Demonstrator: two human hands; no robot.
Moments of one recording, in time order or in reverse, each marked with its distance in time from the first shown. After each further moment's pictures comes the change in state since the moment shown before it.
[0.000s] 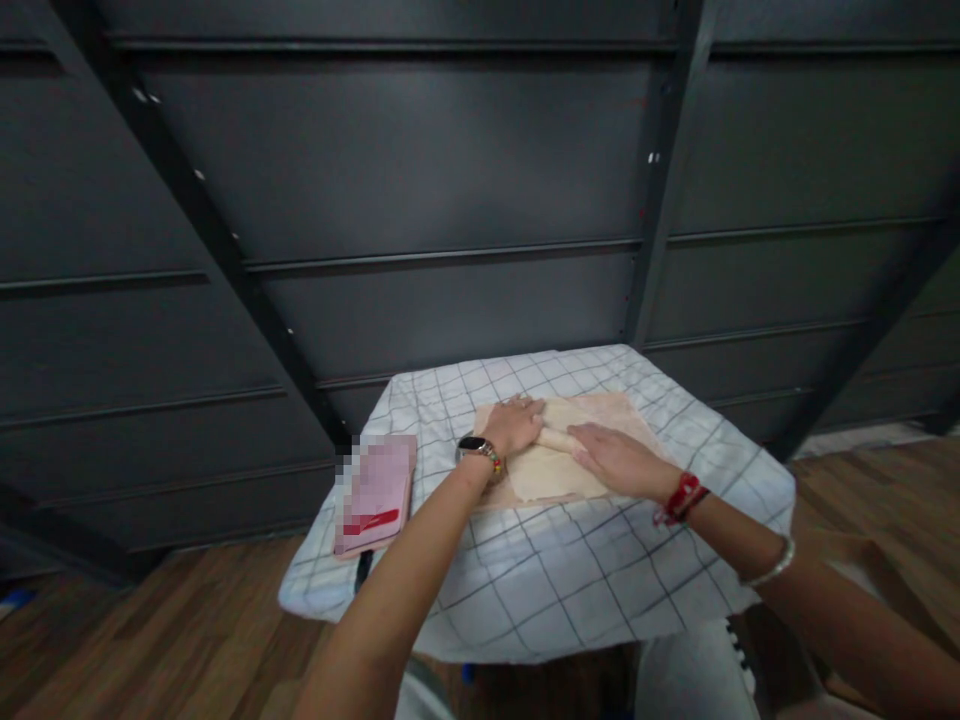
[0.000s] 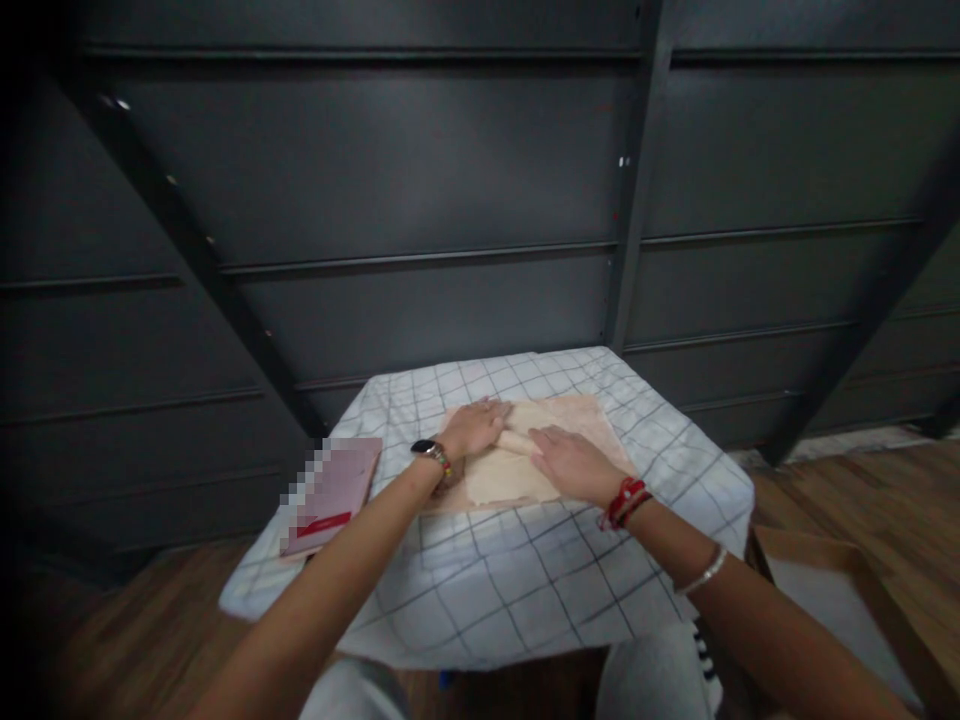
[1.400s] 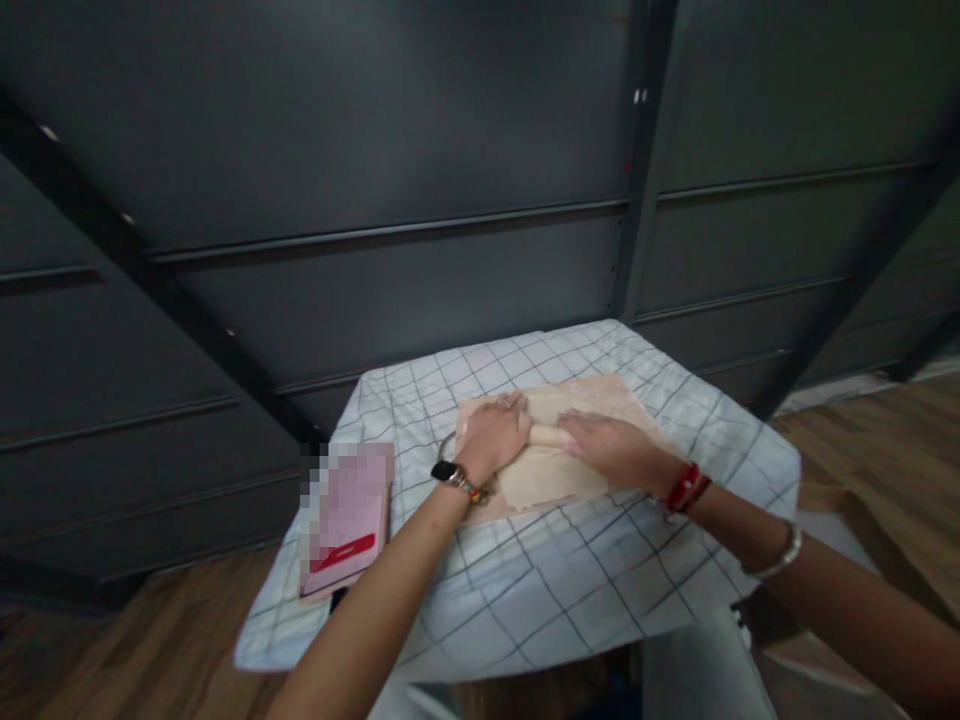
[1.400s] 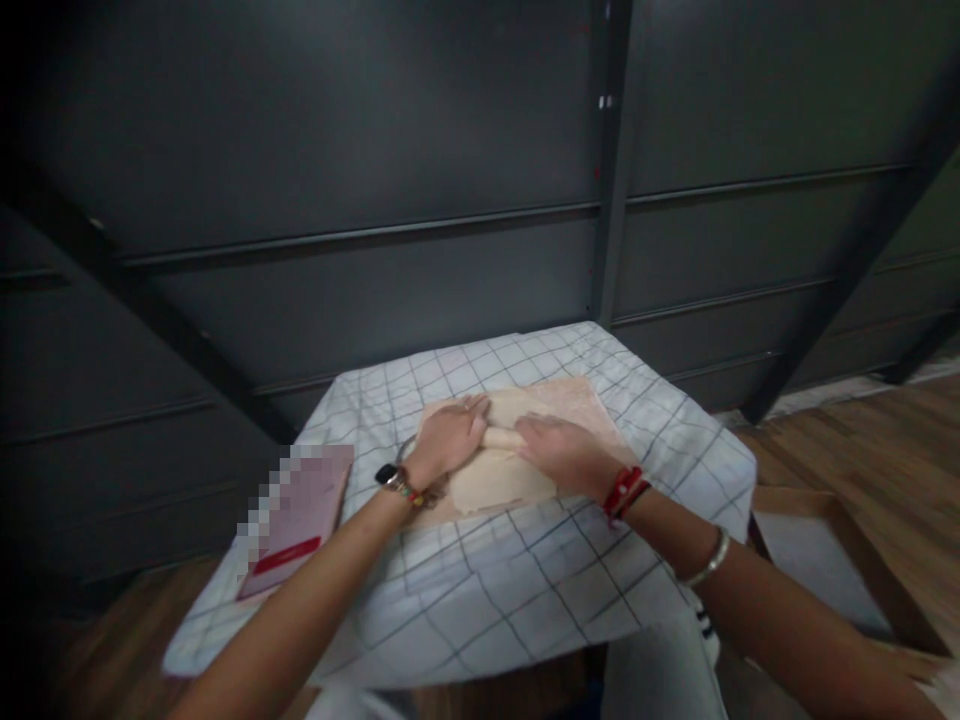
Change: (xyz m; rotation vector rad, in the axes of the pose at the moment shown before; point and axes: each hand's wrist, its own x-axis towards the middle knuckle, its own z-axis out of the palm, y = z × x) left_hand -0.011 0.011 -0.002 0.090 0.049 -0.027; right_hand 0.015 0.011 0.008 -0.051 0.007 -0.049
